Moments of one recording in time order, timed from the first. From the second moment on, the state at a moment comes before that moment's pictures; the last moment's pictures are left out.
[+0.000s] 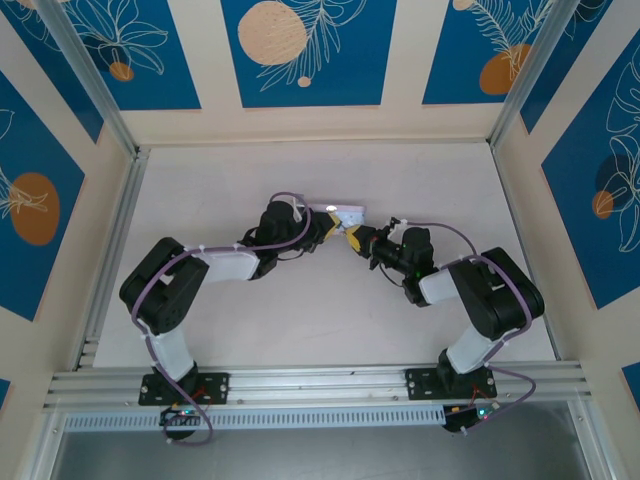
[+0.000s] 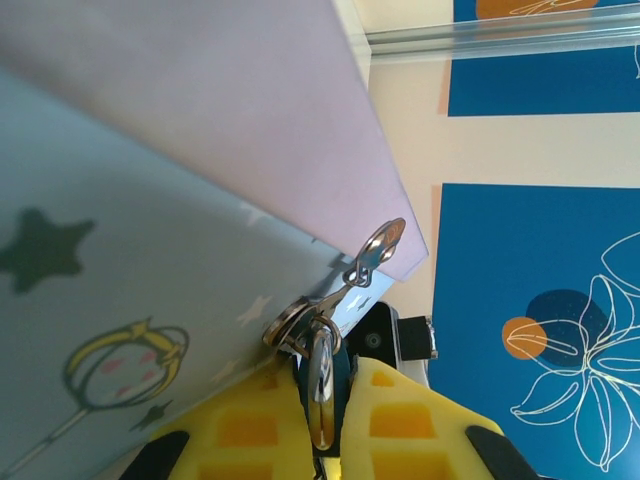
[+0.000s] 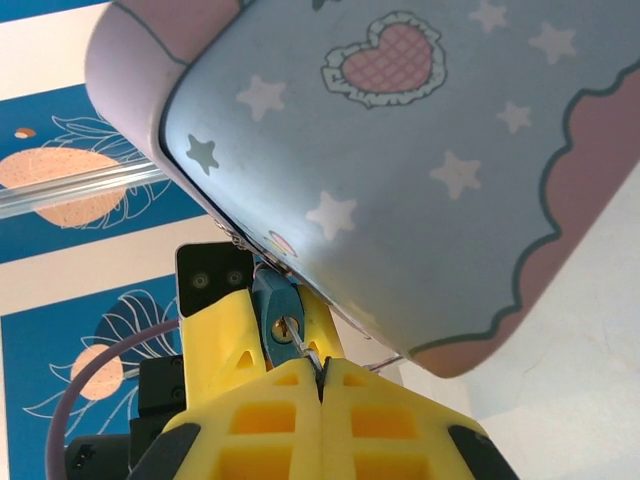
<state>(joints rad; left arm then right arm) -0.67 1.79 0.91 0.59 0.35 -1.38 0.36 1.64 0.41 1.08 -0.52 1.67</state>
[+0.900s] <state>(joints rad) -0.66 1.79 0.91 0.59 0.37 -1.38 0.41 1.66 0.42 1.10 -0.45 1.74</state>
